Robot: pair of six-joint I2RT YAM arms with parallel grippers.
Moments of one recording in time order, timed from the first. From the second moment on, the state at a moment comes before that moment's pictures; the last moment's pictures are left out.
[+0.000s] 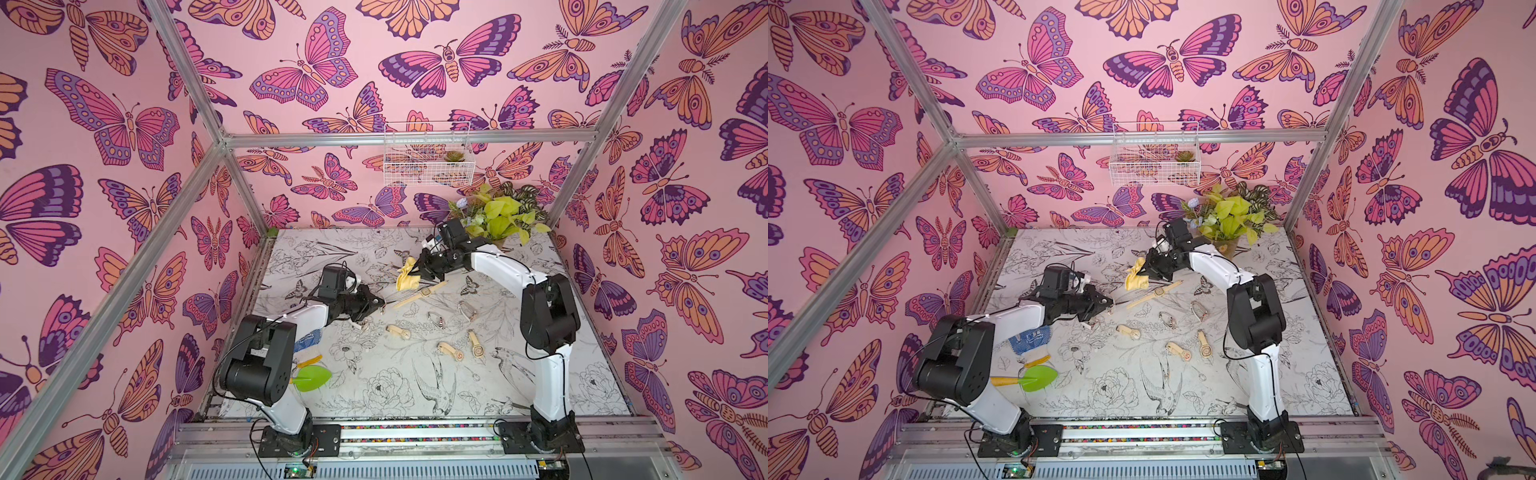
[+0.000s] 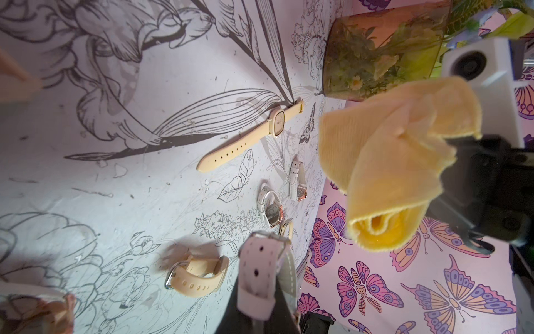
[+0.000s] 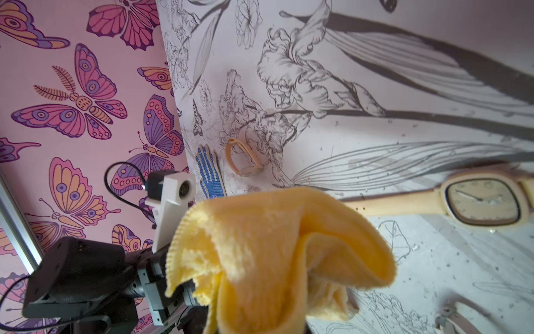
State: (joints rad) left arm -0.24 1.66 0.85 0.01 0.74 -0.95; right arm 0.44 2.08 1.70 -0.60 -0.69 0.77
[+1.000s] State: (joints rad) left arm -0.24 1.75 0.92 0.08 0.76 -1.01; right arm 0.60 2.03 1.56 -0.53 -0.69 0.76
